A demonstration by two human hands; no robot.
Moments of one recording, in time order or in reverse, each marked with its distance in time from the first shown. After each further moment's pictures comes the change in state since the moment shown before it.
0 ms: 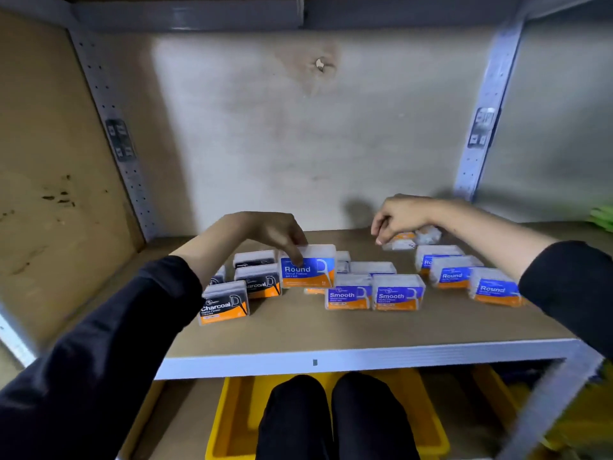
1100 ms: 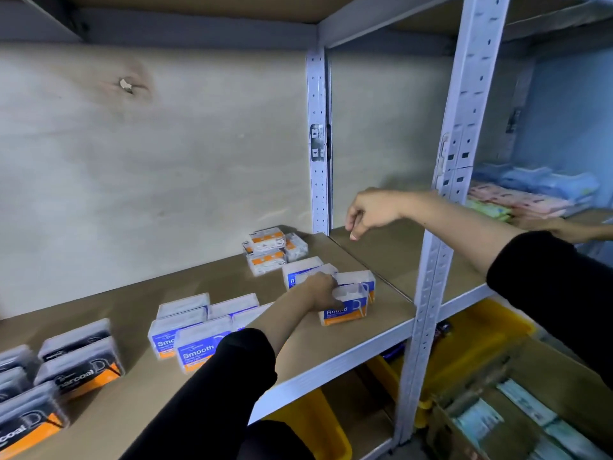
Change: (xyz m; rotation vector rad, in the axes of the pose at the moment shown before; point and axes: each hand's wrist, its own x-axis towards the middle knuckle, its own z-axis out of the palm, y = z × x) left_hand 0.170 0.229 0.111 0.109 0.090 0.324; right_hand -0.098 0.161 -0.039 0.045 0.116 0.334
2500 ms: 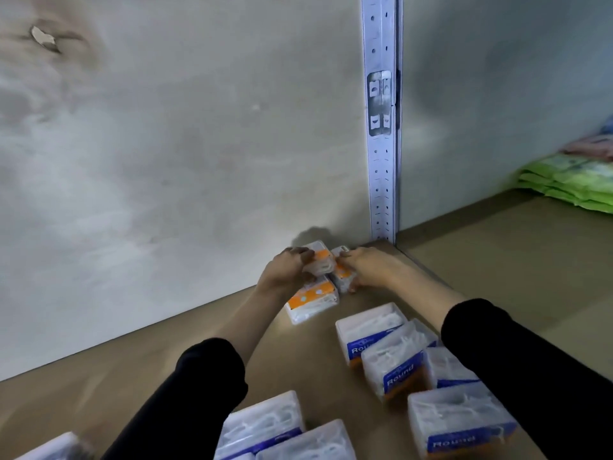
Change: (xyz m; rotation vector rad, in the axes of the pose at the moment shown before) left_hand 0.128 -0.189 -0.045 -0.001 0.209 -0.235; right_hand 0.262 0.025 0.150 -0.133 0.008 -0.169
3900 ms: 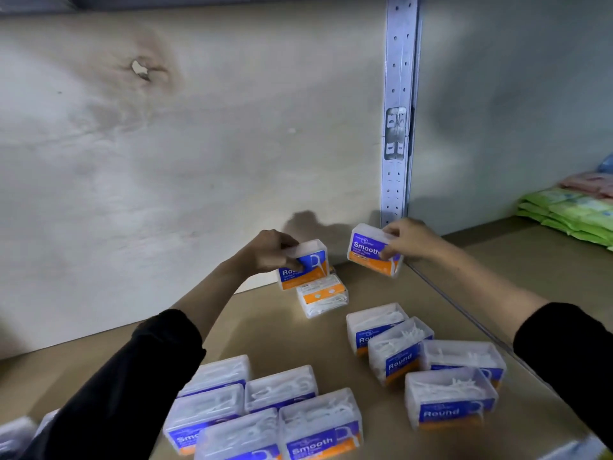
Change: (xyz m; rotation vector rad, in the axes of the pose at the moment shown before) left_hand -0.050 -0.022 -0.083 -0.258 -0.036 -0.028; right_hand -0.071 -0.004 -0.086 0.534 0.194 0.286
